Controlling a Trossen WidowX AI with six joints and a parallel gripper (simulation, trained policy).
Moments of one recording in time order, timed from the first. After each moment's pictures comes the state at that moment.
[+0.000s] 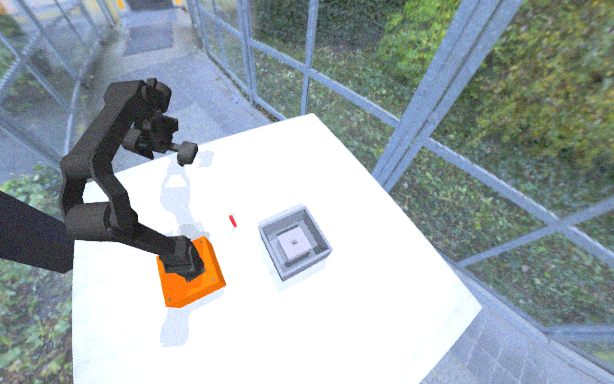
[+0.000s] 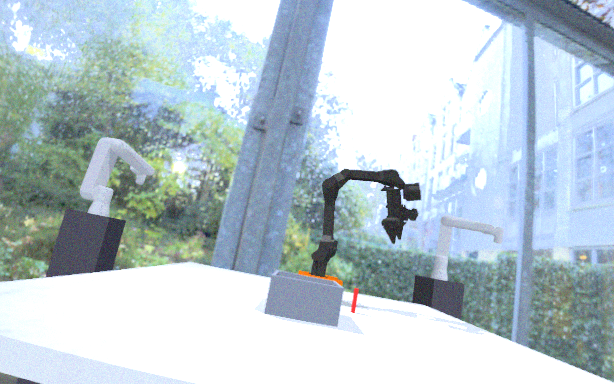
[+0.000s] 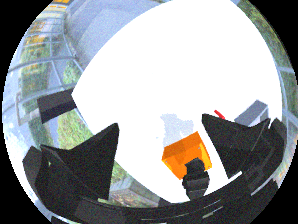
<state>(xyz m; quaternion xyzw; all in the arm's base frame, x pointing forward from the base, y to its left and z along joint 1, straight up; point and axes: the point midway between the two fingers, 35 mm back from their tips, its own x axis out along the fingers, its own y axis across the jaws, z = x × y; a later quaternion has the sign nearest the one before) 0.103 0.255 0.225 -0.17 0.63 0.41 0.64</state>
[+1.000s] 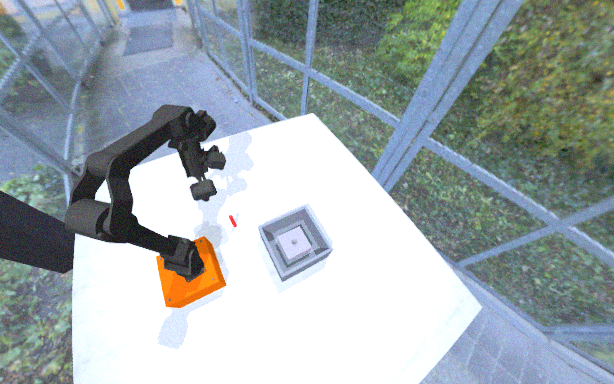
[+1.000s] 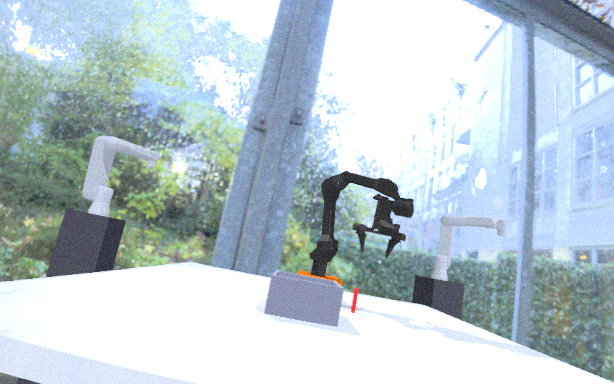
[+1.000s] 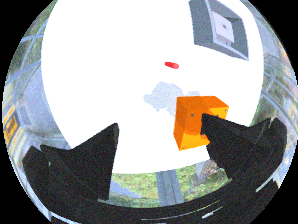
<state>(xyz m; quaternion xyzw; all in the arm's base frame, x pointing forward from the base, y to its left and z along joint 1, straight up) 0.155 0.158 0.156 0.04 0.74 -0.05 0.67</state>
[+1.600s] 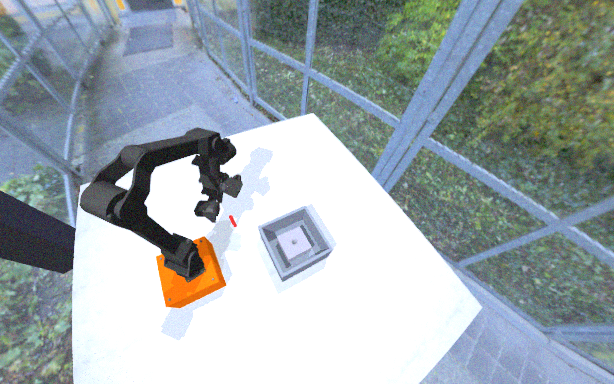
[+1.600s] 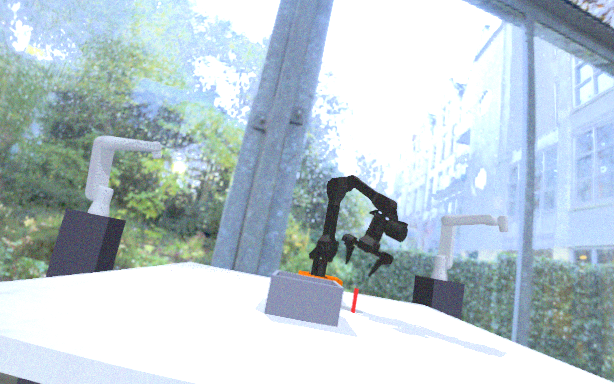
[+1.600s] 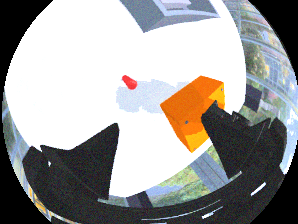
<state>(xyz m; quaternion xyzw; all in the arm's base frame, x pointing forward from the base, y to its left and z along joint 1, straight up) 0.163 0.109 0.090 0.12 0.72 -0.30 0.61</state>
